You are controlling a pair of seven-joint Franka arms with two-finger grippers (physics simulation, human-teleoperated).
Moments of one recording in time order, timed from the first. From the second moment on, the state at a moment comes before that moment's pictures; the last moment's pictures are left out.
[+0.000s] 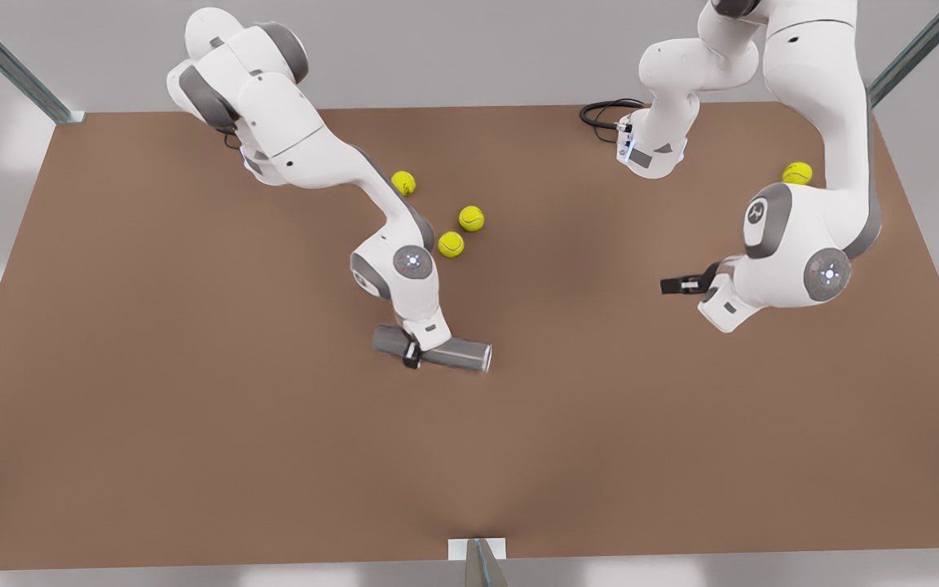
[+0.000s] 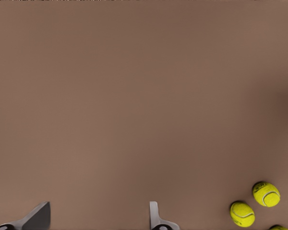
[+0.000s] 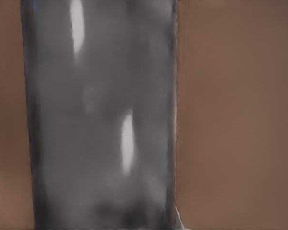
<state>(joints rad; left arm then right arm) 0.04 0.19 -0.17 -1.79 -0.18 1.65 -0.17 0.61 0.67 0.06 -1.70 -0.33 2.47 -0.44</state>
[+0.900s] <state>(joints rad) 0.03 0.19 -0.21 -1.82 -0.09 1.75 -0.17 0.66 0.78 0.07 -1.64 -0.33 2.52 -0.95</state>
